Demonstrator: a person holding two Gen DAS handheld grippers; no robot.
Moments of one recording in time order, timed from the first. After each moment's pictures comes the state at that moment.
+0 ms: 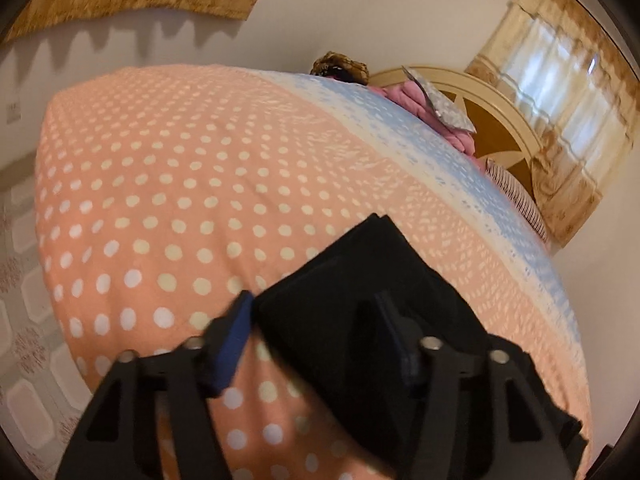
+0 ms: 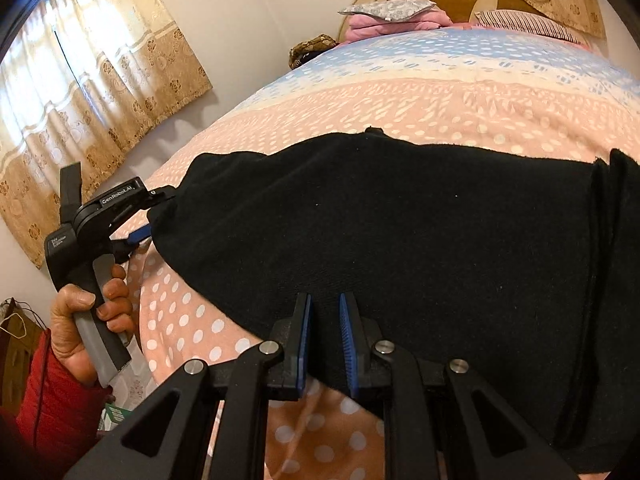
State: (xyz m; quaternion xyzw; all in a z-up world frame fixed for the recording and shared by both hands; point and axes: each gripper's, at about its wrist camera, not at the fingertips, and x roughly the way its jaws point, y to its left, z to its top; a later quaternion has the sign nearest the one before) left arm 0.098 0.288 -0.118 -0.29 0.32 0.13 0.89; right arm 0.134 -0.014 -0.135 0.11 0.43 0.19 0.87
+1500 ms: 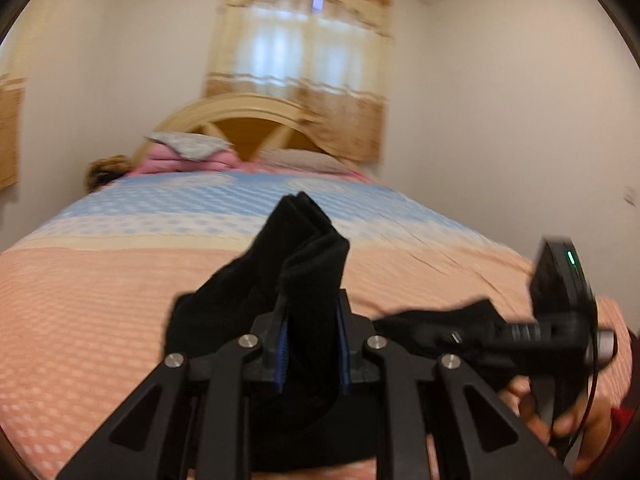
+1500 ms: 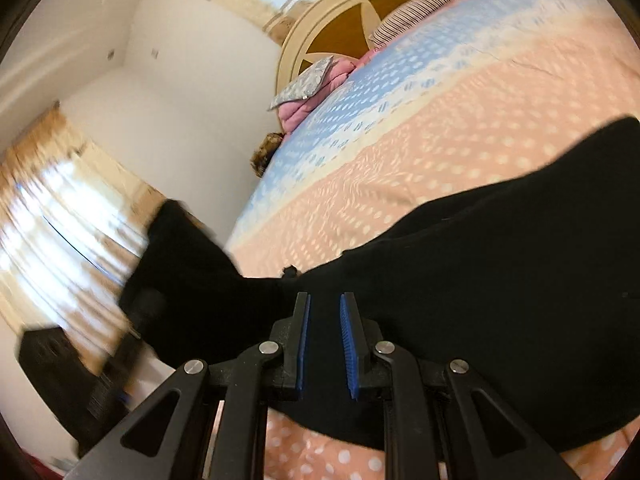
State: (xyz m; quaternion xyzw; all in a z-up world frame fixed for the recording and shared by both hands) left arm 0.030 0.041 -0.023 -0.02 0.20 -0.22 0.95; right arm 0.099 -0.195 -0.099 0.39 0.33 0.13 0.85
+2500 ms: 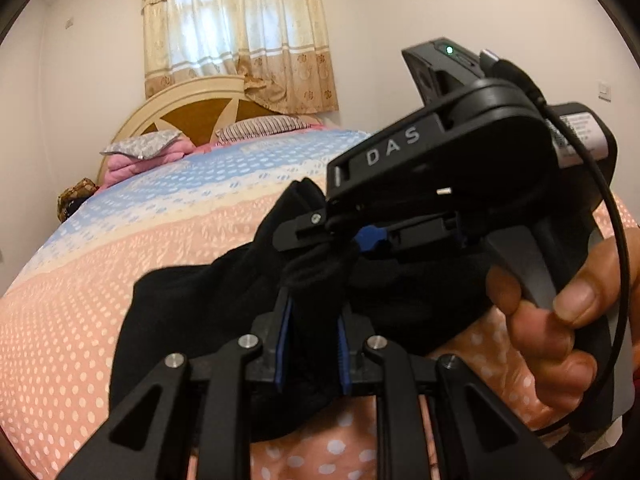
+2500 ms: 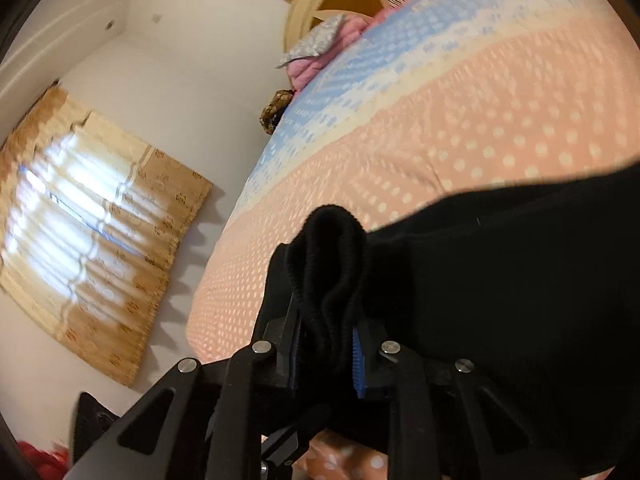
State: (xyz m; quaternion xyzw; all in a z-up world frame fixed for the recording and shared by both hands) left arm -0.002 -0.041 -0.057 0.10 0.23 -0.25 0.93; right arm 0.136 -0.185 -0.091 0.34 0.40 0.18 0.83
